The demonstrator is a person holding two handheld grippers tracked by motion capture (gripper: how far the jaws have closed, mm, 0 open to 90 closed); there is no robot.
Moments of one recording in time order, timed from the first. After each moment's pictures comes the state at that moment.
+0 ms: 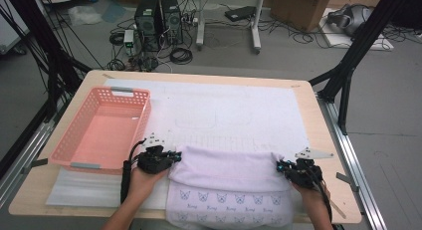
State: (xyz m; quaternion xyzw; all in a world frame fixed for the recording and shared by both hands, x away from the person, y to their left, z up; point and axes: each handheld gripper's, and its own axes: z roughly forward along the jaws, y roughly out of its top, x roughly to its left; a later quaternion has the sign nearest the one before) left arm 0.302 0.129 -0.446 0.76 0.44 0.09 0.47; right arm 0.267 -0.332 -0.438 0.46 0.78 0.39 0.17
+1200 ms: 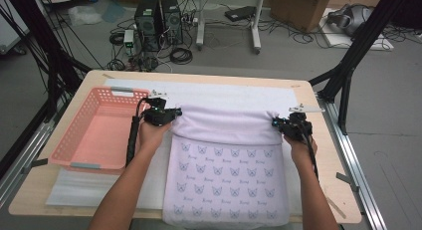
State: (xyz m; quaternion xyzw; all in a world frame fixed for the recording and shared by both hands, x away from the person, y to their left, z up) left arm 0.429 0.125 -0.403 0.71 0.50 0.15 0.47; right arm 0.392 -0.323 -0.406 0.47 0.75 0.41 0.22
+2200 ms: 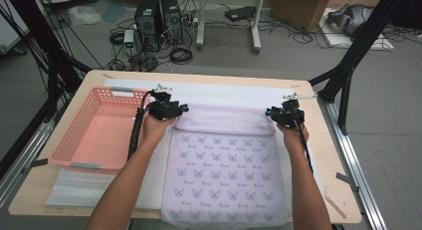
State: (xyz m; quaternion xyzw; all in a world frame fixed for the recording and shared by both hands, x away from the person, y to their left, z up) left arm 0.443 0.115 -0.407 0.74 0.47 0.16 0.46; right arm 0.432 -0.313 -0.407 0.50 0.74 0.40 0.21
